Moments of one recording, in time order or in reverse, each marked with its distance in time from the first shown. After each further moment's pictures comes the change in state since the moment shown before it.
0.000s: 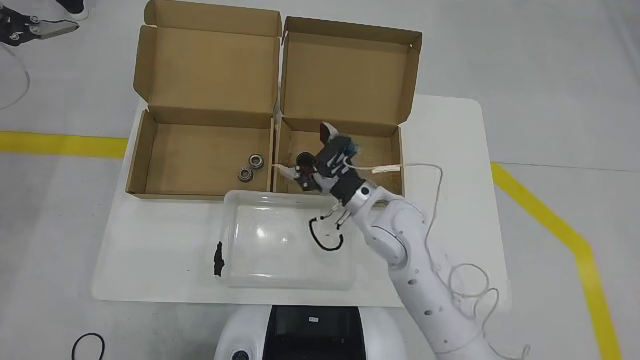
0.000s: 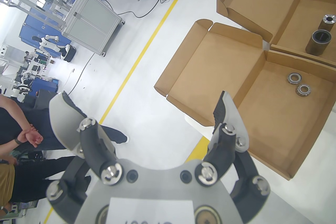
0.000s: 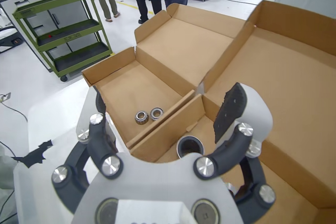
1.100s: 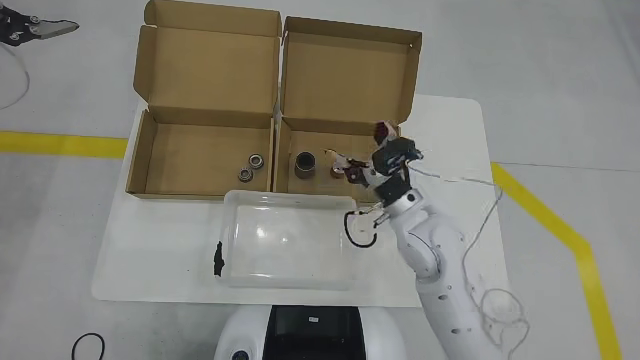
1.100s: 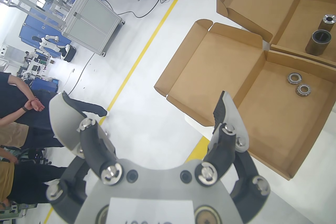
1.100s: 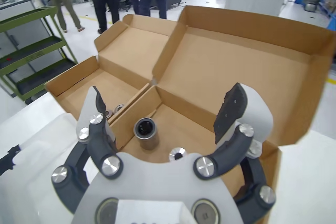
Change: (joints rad) left arm 0.000 0.000 0.000 0.000 0.000 0.000 0.000; right arm -0.137 0.035 0.190 -0.117 0.050 0.075 -0.061
